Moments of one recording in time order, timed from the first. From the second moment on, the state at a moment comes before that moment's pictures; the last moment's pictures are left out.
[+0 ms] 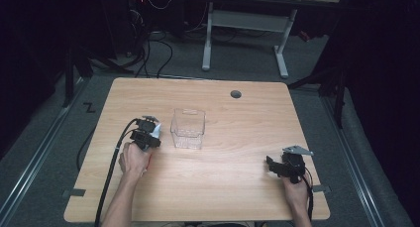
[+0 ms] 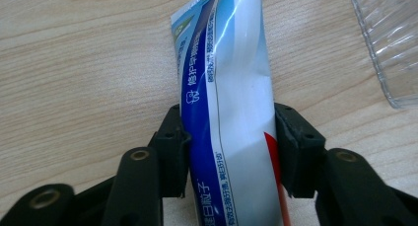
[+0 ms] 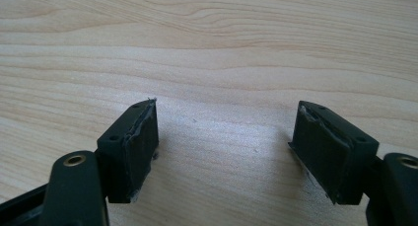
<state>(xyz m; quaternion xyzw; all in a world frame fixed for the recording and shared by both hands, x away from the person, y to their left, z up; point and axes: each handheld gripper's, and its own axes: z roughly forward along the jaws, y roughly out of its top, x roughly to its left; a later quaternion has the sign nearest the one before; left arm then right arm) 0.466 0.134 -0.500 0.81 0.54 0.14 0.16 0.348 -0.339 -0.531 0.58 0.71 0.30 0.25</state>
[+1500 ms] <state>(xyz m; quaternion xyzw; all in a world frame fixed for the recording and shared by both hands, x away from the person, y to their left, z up) 0.427 0.167 -0.439 0.81 0.51 0.15 0.25 0.348 -0.339 -0.531 0.58 0.72 0.30 0.25</state>
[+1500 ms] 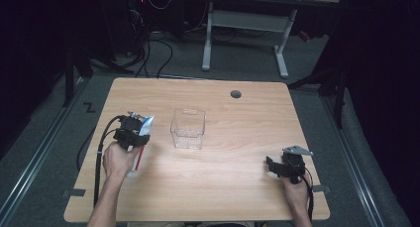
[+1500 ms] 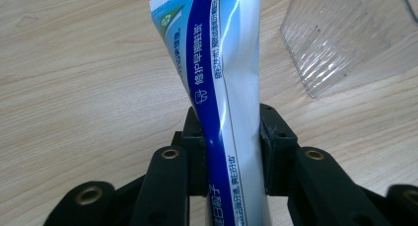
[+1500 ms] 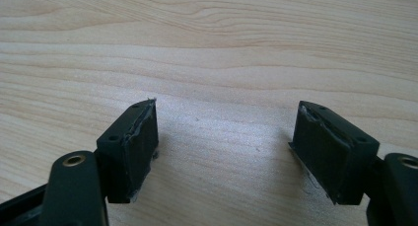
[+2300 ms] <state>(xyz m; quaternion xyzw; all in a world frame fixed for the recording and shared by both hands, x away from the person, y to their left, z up) 0.407 0.159 -0.395 0.81 0.48 0.15 0.31 0.348 -0.338 -0.531 0.58 0.72 0.30 0.25</state>
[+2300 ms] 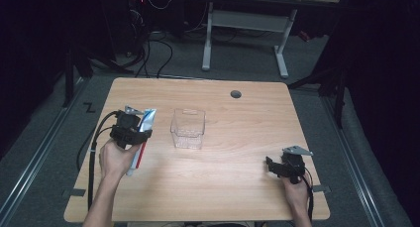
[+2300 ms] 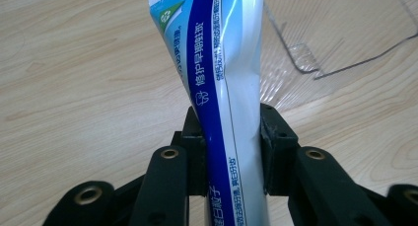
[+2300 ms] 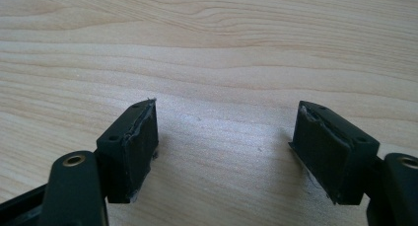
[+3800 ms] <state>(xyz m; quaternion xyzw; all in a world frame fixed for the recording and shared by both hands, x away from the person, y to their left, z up) 0.437 0.081 -0.362 0.81 0.41 0.16 0.40 0.347 -0.337 -0.531 0.57 0.72 0.30 0.25</state>
